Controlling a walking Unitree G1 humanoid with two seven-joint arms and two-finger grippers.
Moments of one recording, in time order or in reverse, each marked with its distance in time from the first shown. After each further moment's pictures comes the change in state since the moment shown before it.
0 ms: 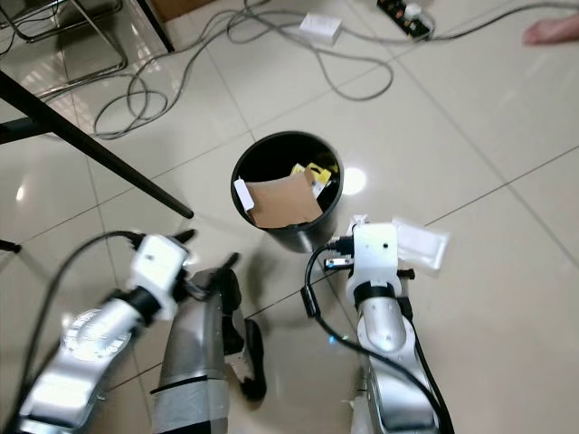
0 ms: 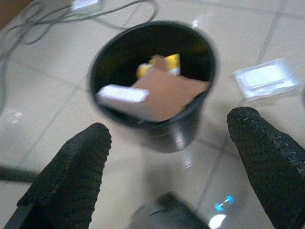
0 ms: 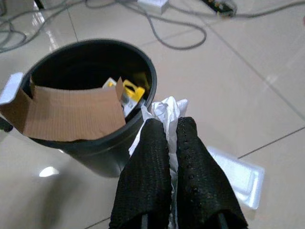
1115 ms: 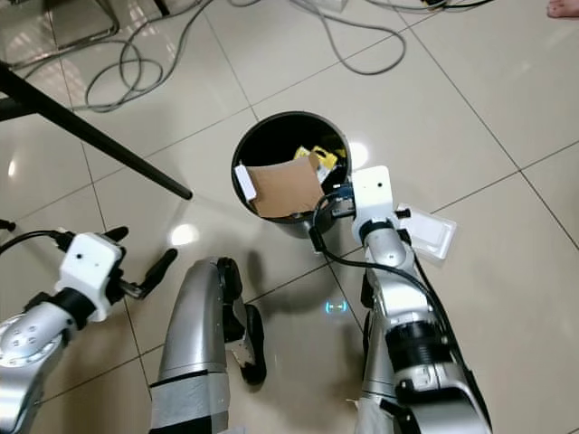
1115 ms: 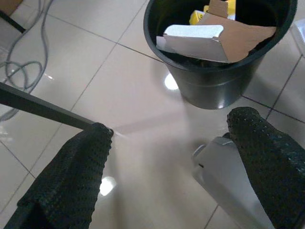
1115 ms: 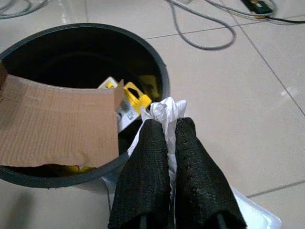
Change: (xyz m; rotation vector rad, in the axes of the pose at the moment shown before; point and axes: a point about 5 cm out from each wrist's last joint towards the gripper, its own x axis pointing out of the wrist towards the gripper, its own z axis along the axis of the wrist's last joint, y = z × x) left arm -0.042 0.049 -0.009 0.078 0.092 0.122; right arm 0.093 -0.018 0.016 -0.121 -0.029 0.114
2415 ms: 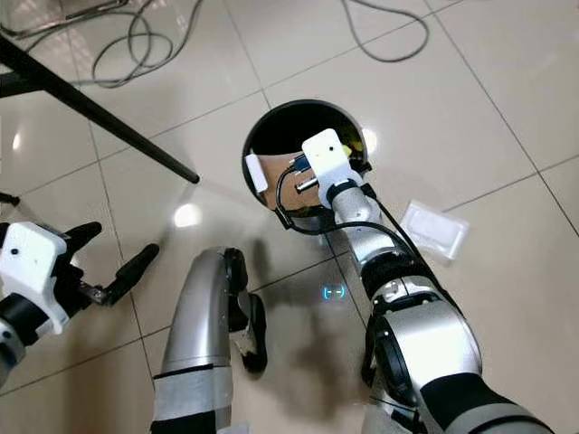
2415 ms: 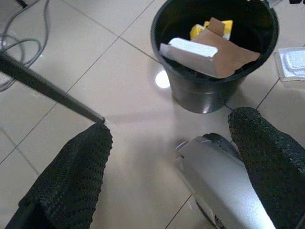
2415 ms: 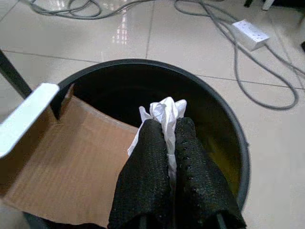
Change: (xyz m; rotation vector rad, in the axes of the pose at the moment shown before) left arm -0.048 0.004 0.047 -0.119 -0.005 -0.013; right arm 0.044 0.034 0.038 -0.192 -0.108 0.168
